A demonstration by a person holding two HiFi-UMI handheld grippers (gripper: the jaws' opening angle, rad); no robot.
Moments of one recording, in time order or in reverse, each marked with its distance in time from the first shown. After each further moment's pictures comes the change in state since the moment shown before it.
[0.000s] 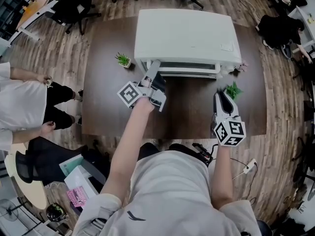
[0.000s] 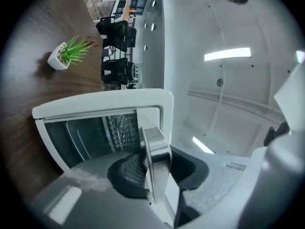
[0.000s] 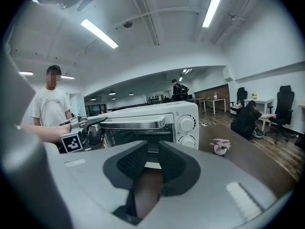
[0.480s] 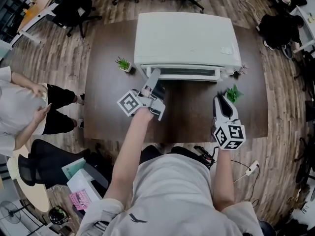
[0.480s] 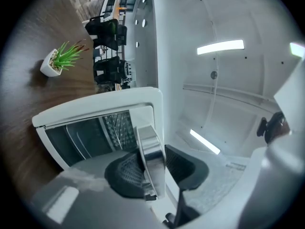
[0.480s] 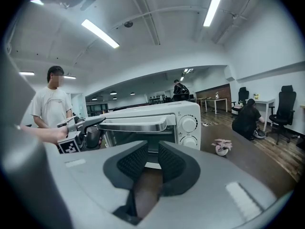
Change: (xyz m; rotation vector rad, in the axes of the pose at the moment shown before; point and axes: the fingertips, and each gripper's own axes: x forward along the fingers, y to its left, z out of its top) left arm -0.012 -0.009 -0.007 0.040 0.040 -0.033; right arm 0.003 0.008 -0.006 -0.007 0.006 0.014
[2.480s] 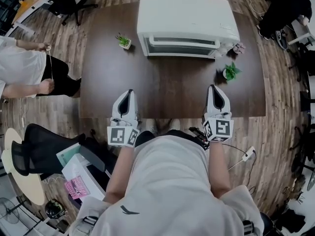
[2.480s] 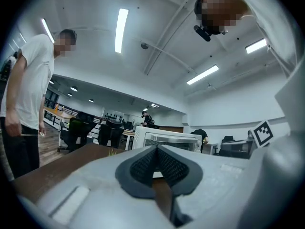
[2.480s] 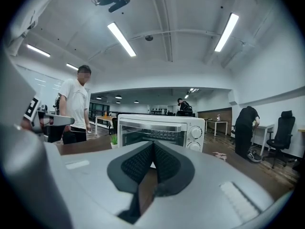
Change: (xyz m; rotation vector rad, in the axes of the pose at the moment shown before) left arm -0.209 -0.065 -0.018 1.172 0.044 0.391; right arm -0.062 0.062 -0.015 -0.198 -0.179 -0.027
